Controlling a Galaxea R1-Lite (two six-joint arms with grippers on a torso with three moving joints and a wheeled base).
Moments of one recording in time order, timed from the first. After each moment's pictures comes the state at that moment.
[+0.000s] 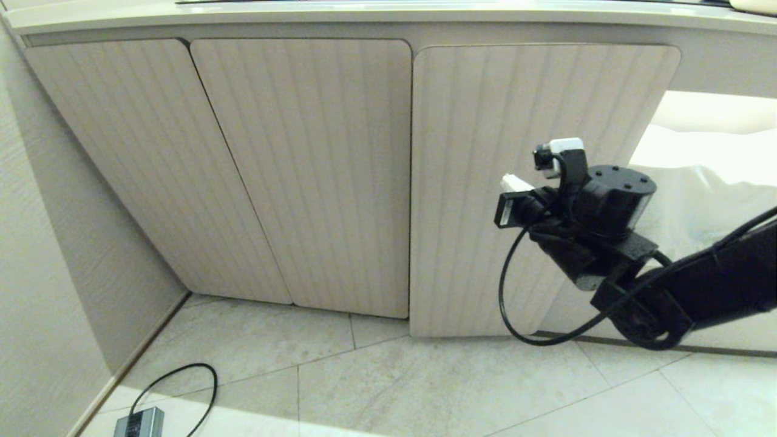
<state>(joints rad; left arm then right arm) 0.00 0.00 0.00 0.00 0.00 0.00 0.47 1.94 -0.91 -1.18 -0.29 -0.04</state>
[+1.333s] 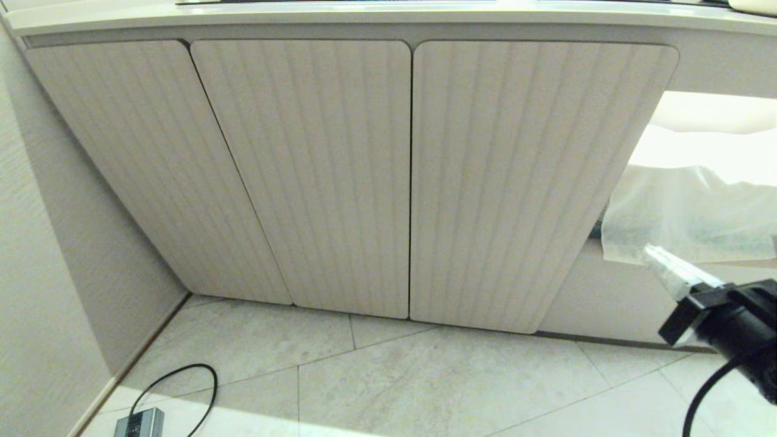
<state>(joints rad) 0.00 0.00 0.00 0.00 0.00 0.00 0.46 1.27 -0.17 -1.20 -0.29 -0.01</state>
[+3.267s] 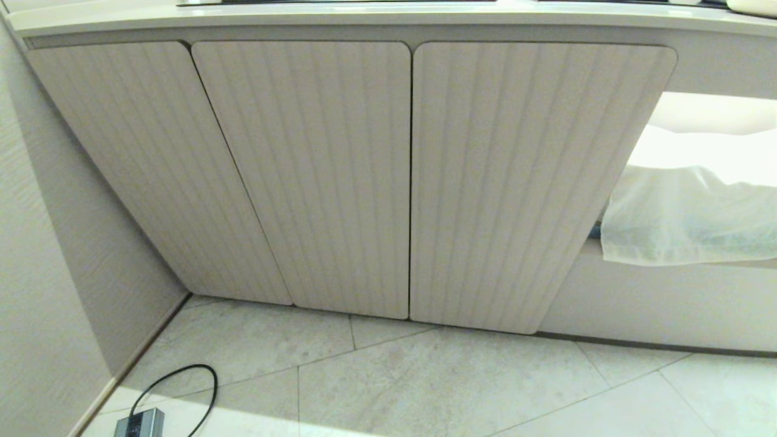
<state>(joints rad) 0.00 0.00 0.00 0.00 0.00 0.00 0.05 0.45 0.00 -0.15 -0.10 -0.10</state>
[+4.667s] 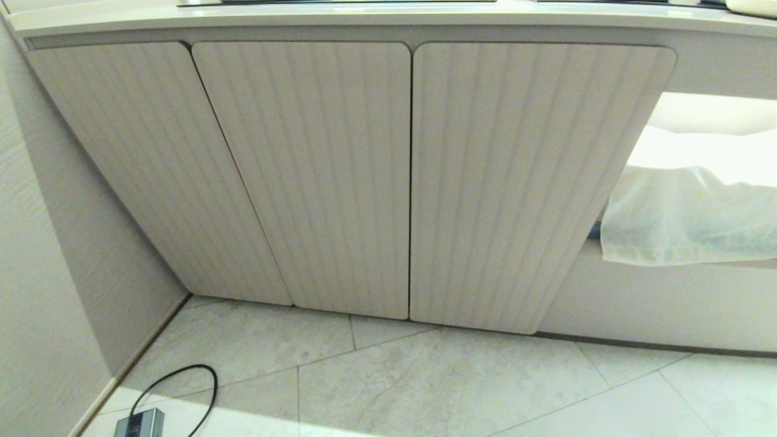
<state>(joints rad) 0.00 0.00 0.00 0.00 0.00 0.00 0.00 0.00 0.00 0.01 0.02 -0.12</state>
